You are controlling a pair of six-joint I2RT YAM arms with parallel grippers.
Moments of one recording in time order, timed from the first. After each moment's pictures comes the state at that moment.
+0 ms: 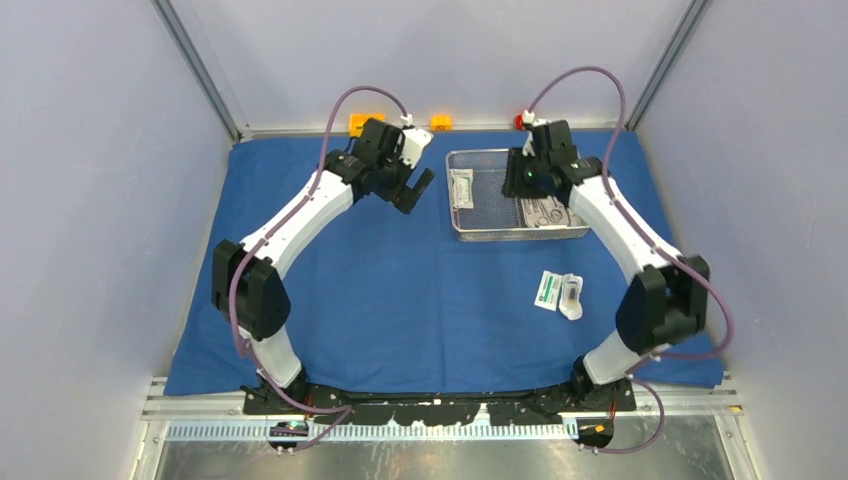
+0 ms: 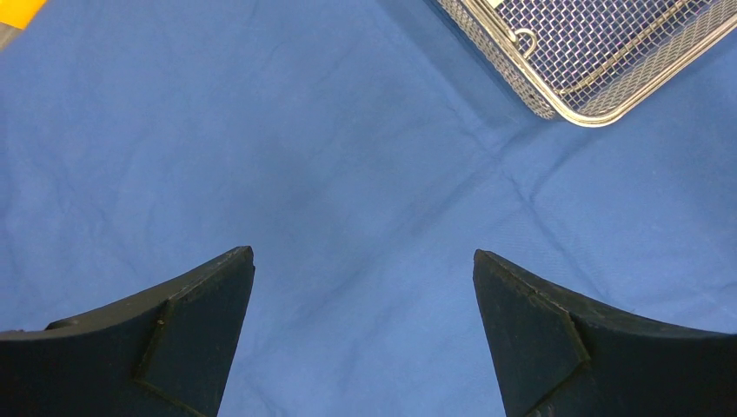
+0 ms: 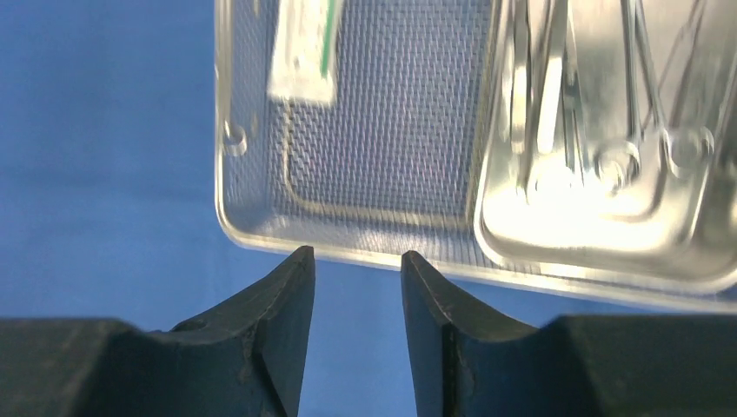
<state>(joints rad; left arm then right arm) -0.53 1.76 1.65 -0.70 0.01 0.20 0.26 1.52 1.33 -0.63 -0.05 0.26</state>
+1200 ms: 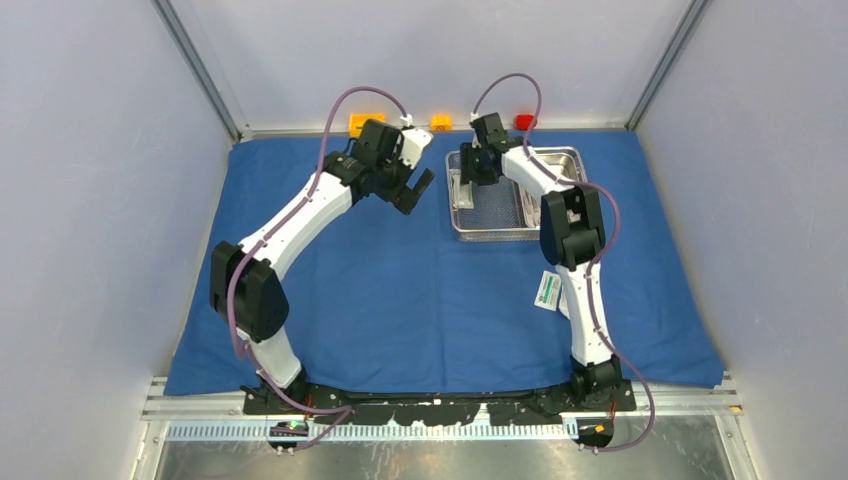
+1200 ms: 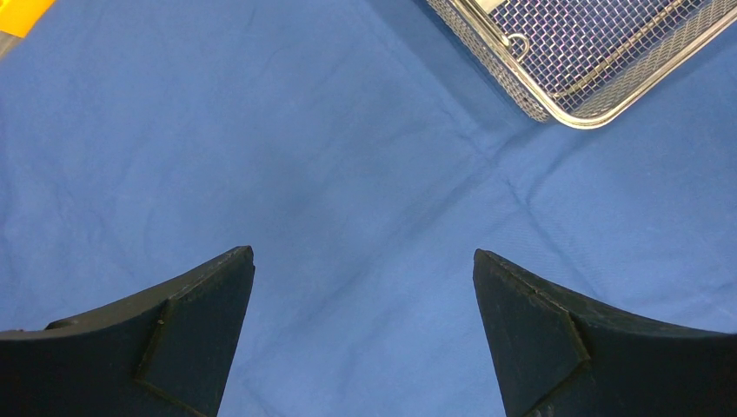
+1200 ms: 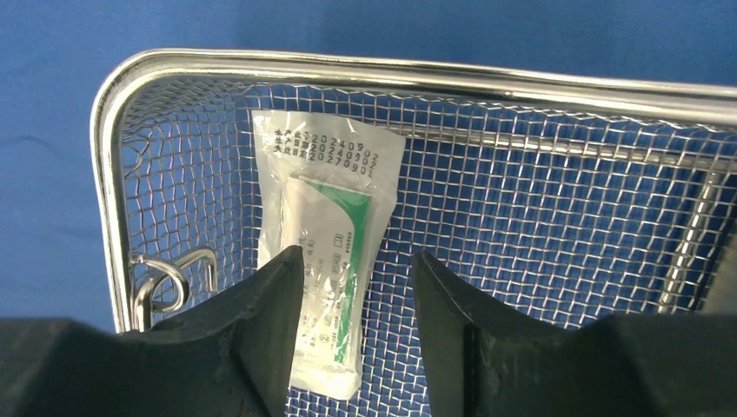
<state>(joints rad) -0.53 1.73 1.62 -0.67 0.02 0.20 0.34 2.39 2.02 -0.56 -0.04 0.26</state>
